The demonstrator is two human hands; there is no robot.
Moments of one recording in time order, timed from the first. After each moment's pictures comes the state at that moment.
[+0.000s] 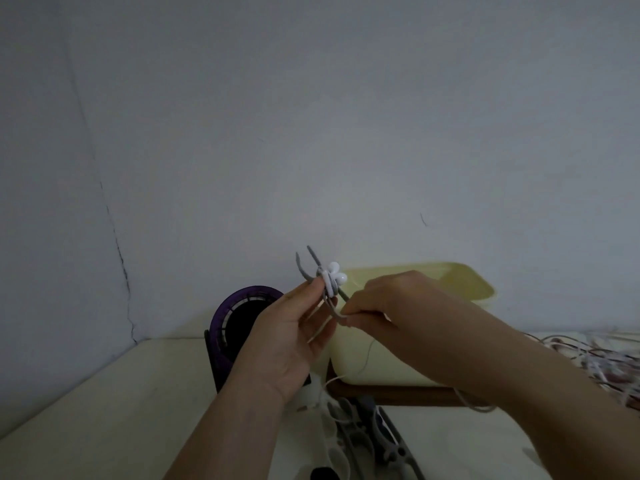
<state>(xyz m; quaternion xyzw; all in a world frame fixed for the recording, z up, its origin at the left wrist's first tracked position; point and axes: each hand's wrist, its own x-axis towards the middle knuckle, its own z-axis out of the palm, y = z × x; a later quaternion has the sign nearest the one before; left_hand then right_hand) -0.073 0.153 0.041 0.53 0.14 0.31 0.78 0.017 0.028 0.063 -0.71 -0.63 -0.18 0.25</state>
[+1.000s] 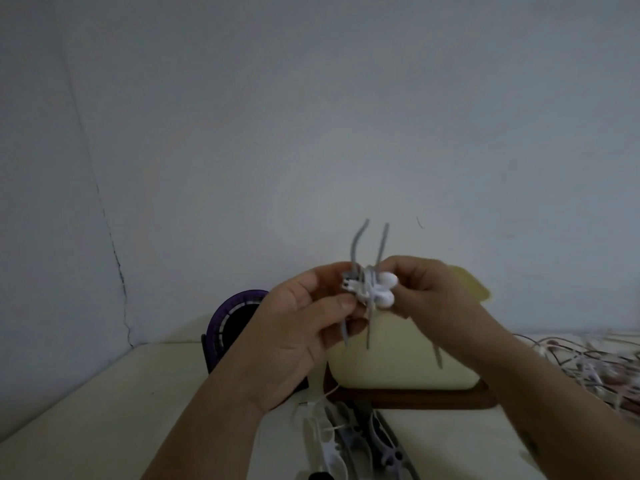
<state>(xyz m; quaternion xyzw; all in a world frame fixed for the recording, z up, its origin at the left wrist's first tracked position) -0.087 0.141 0.058 0.63 -0.05 0.25 0.74 0.050 0.033 0.051 -0.58 -0.55 0.02 0.60</state>
